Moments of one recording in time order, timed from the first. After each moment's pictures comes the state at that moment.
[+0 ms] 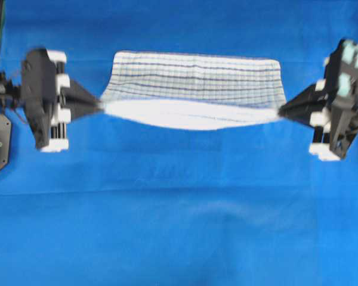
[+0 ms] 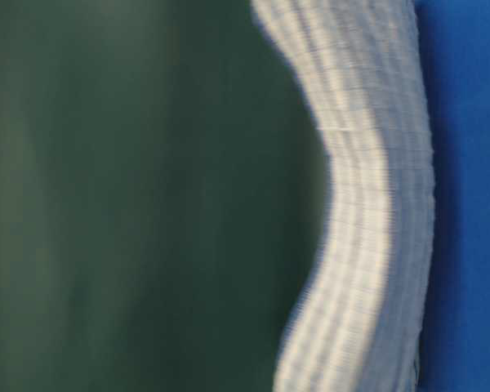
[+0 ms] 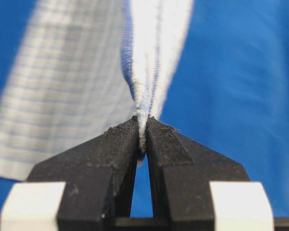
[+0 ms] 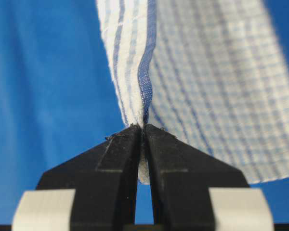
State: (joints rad) left arm 0.09 -0.59 1.10 -0.02 -0.05 0.12; right arm 0.05 -0.61 0.94 -0.41 0.41 0.63
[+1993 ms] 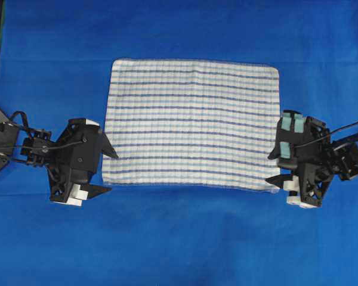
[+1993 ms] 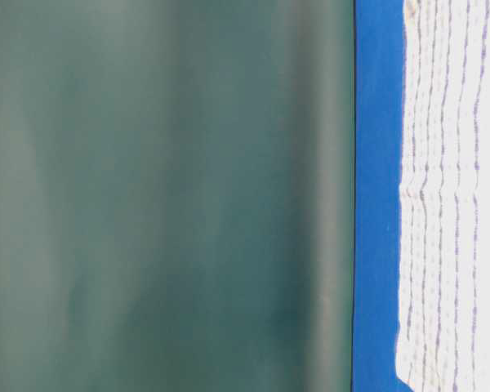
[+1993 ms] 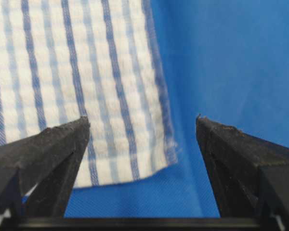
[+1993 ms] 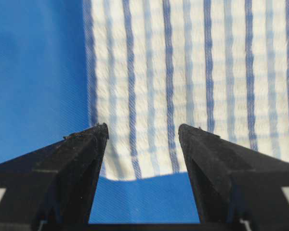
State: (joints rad) left arm -0.19 -0.24 1.06 -0.02 -0.12 -0.01; right arm 0.25 -0.29 0.96 -0.42 0.30 0.84
